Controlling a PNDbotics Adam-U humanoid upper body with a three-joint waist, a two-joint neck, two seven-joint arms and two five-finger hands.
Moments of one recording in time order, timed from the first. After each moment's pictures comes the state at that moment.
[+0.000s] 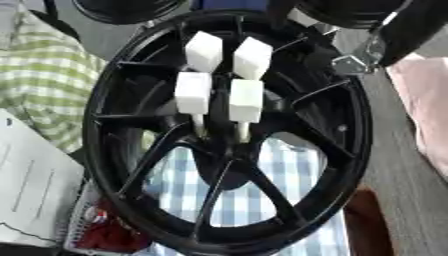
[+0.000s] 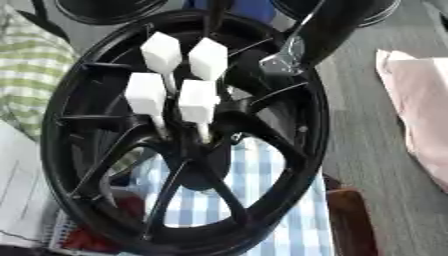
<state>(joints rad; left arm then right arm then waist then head) -0.14 0.32 0.13 -1.90 0.16 0.14 0.35 -1.17 -0.90 0.53 -1.80 0.19 -0.11 0.82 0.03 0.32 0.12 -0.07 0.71</state>
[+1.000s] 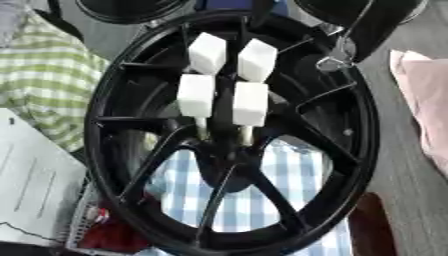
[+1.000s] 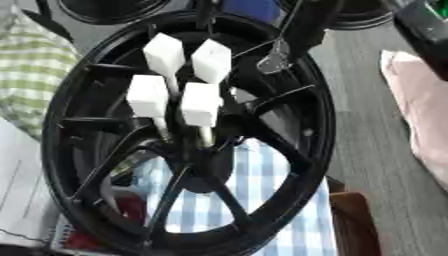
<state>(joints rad) -0.15 0.32 0.13 -1.90 0.16 0.14 0.35 -1.20 -0.82 0.54 -1.64 0.28 -0.21 0.83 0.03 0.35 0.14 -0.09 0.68</state>
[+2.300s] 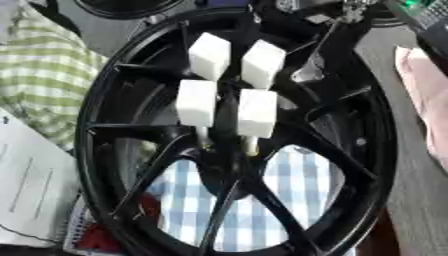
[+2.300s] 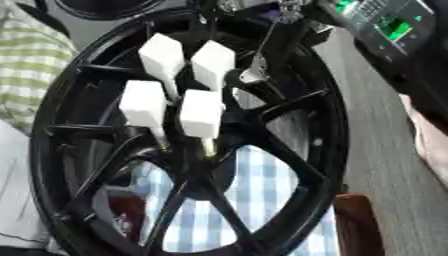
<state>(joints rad) -0.17 0.32 0.13 -1.90 0.17 0.14 0.34 -1.21 -0.78 0.55 -1.54 0.32 -0.23 0.81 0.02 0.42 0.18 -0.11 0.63</state>
